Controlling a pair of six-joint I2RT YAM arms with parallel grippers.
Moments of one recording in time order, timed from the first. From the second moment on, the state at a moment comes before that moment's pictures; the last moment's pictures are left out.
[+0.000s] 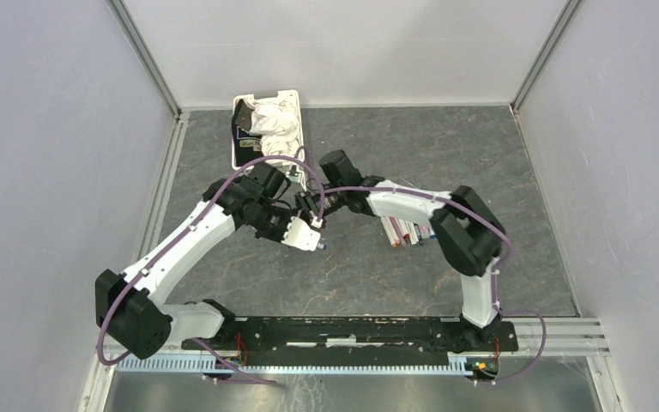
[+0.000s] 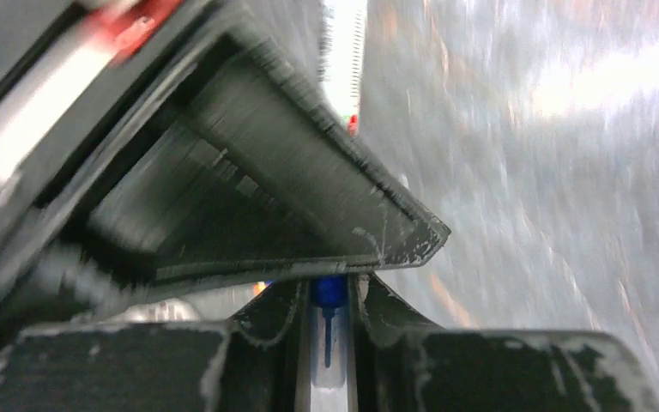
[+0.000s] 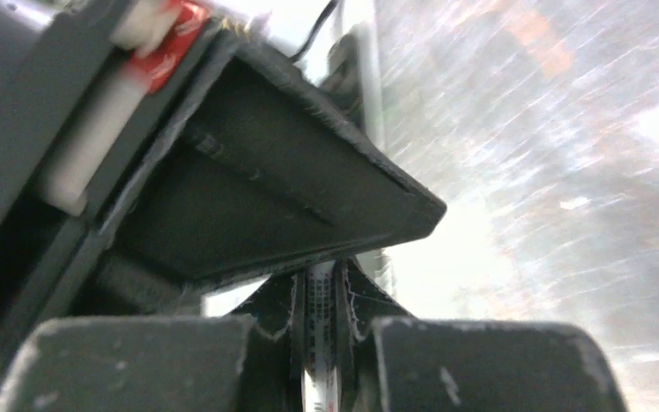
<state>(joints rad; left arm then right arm) -0.55 1.26 1.11 -1.08 0.31 1.40 0.81 1.99 1.37 -0.03 -1.12 0.50</state>
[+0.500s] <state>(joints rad) -0.62 1.31 1.10 -0.91 0.41 1.50 0.74 1.66 0.98 0.17 -0.86 0.44</state>
